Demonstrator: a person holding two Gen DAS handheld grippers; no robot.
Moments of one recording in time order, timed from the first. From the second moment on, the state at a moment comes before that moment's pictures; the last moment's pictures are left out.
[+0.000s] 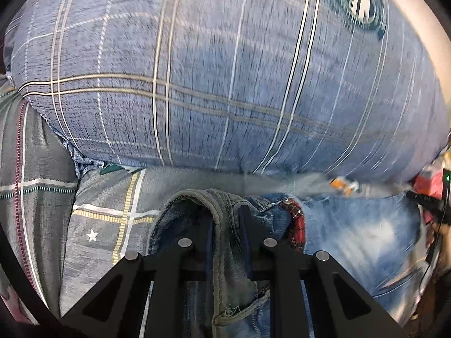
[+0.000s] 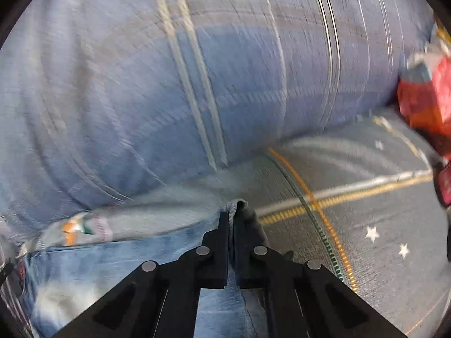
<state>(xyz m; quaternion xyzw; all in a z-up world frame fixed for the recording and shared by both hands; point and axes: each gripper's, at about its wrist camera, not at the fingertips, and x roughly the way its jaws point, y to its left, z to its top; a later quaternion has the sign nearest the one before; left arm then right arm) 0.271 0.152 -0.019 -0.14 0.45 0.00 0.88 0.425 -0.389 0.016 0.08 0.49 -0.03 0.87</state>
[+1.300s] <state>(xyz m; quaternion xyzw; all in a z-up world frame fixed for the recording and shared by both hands) -0.001 0.160 -0.037 -0.13 0.49 -0.14 0.85 0.069 -0.468 0.018 0.10 0.46 -0.01 0.88</state>
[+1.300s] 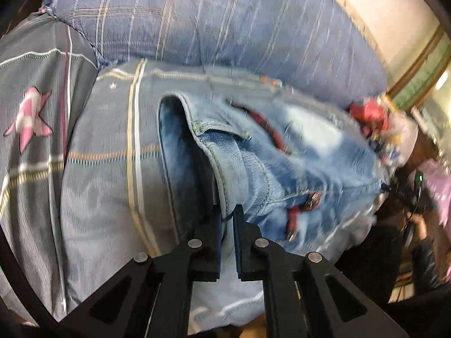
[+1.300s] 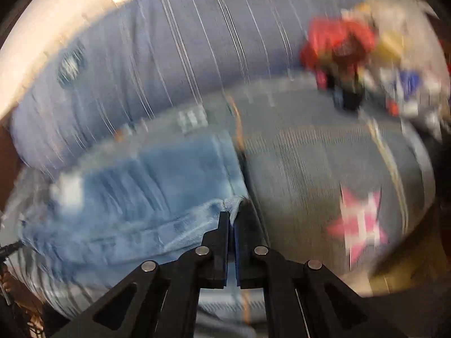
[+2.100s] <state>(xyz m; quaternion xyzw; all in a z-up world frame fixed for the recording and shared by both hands) 0.014 0.129 0.004 -0.10 0.47 -0.19 0.86 0.078 -0.461 0.035 0.13 0.43 -0.05 0.89</state>
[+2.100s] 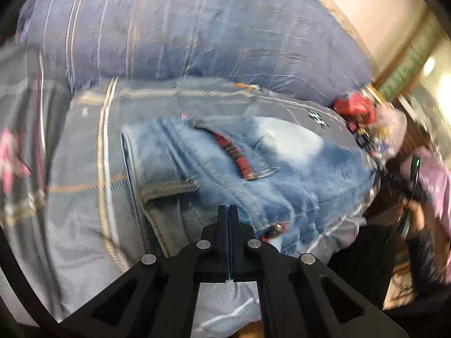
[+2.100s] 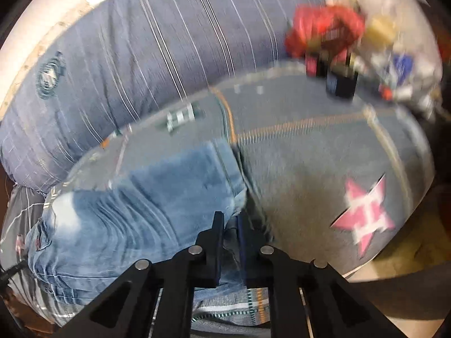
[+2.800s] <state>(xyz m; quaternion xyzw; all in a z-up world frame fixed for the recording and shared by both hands) -0.012 0.076 0.003 0.18 0.44 -0.19 0.86 0.077 -0.340 0.076 -0.01 0.45 0.07 0.89</state>
